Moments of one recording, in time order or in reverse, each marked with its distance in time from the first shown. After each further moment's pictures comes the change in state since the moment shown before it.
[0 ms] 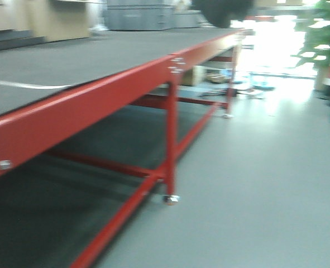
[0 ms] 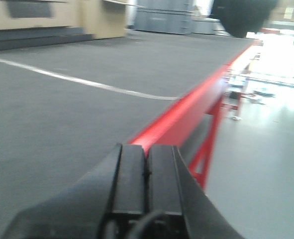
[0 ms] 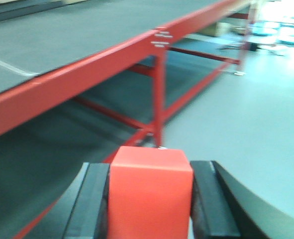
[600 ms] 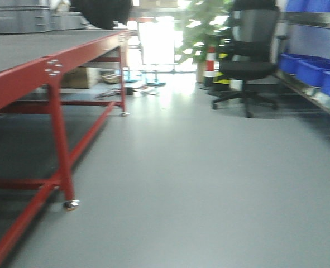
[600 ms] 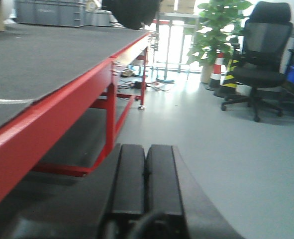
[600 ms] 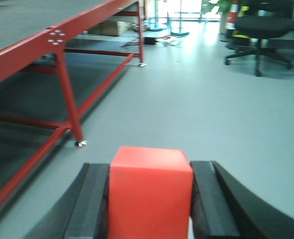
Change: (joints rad) left arm 0.000 0.000 0.000 0.000 0.000 0.000; right arm 0.000 0.000 0.000 0.000 0.000 0.000
